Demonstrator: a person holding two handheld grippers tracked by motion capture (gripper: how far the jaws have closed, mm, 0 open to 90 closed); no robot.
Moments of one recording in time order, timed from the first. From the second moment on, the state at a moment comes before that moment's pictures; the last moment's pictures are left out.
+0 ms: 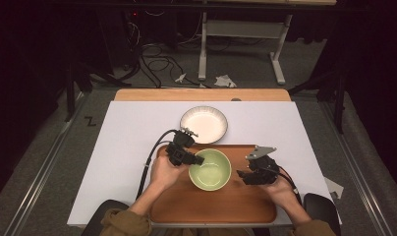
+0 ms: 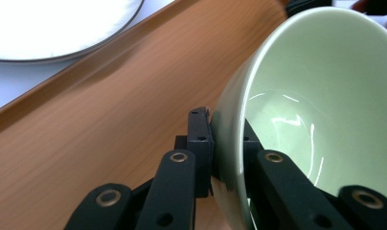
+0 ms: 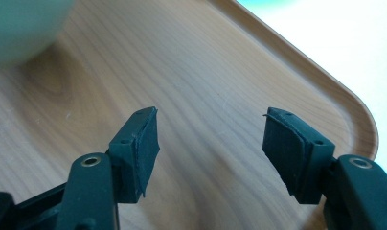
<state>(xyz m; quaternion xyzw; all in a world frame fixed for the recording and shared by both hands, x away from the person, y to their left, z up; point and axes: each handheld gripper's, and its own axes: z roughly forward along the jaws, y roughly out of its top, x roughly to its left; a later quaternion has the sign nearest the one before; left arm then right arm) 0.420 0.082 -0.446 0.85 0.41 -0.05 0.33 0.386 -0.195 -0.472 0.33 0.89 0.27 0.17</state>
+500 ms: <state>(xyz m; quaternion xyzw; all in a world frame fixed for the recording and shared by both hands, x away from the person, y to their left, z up) 0.438 0.072 -0.472 0.84 0.43 -0.06 0.32 0.388 -0.197 -0.472 0.33 0.89 0.27 0.17</state>
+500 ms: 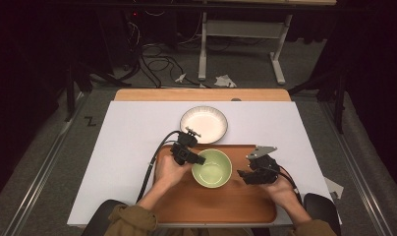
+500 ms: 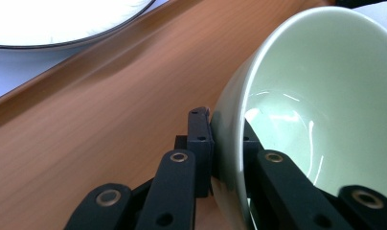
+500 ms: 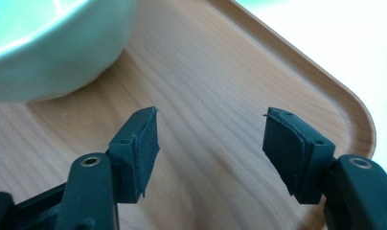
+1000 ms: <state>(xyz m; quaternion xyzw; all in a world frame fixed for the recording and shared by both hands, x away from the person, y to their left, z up) 0.441 0.072 -0.480 0.83 0.44 -0.06 0.33 0.388 -0.196 -0.473 0.33 0.89 0.27 0.17</state>
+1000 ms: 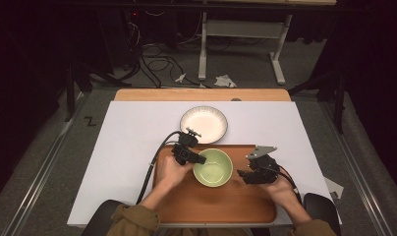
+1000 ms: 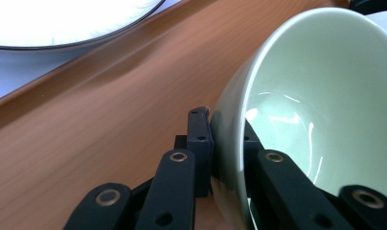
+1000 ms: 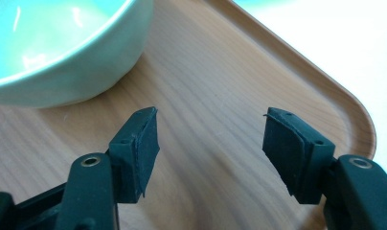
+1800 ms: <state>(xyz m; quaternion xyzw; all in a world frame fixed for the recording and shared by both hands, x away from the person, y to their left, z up) 0.434 0.068 -0.486 0.84 0.43 -0.05 0.34 0.386 -0.193 -0.474 0.32 0.90 0.26 0.17</state>
